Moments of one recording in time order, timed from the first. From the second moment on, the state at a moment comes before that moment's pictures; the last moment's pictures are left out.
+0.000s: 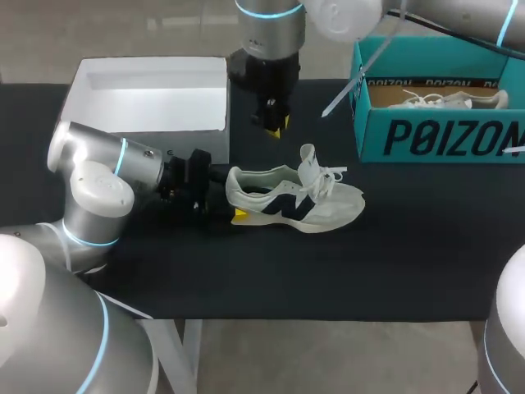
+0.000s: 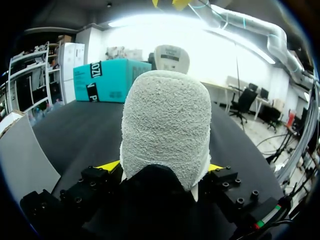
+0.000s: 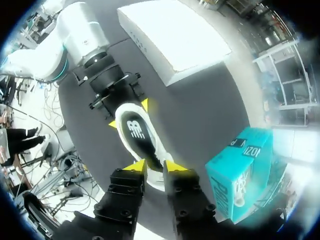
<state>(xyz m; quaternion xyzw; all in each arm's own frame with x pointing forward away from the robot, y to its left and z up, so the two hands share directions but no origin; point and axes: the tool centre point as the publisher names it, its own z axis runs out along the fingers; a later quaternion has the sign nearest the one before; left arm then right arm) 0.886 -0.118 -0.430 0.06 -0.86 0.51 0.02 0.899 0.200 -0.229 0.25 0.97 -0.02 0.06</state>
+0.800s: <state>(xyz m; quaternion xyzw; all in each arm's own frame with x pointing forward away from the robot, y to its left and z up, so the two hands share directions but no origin) 0.886 -0.118 -0.430 0.06 -0.86 0.51 0.02 0.891 0.198 -0.293 0.07 0.99 -0.08 0.02</state>
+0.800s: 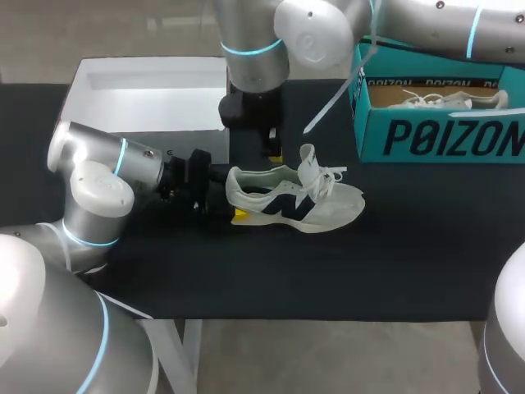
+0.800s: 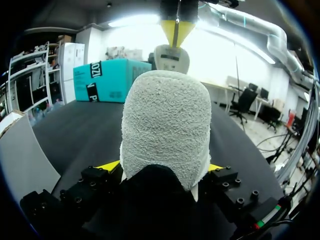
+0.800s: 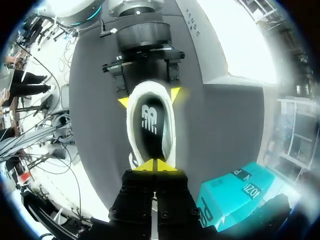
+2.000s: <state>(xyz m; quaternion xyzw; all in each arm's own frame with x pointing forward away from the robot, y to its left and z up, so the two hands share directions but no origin) 0.886 -0.118 -0.430 0.06 -0.86 0.51 0.02 0.890 0.183 -0.348 0.06 1.00 -0.05 0.04</state>
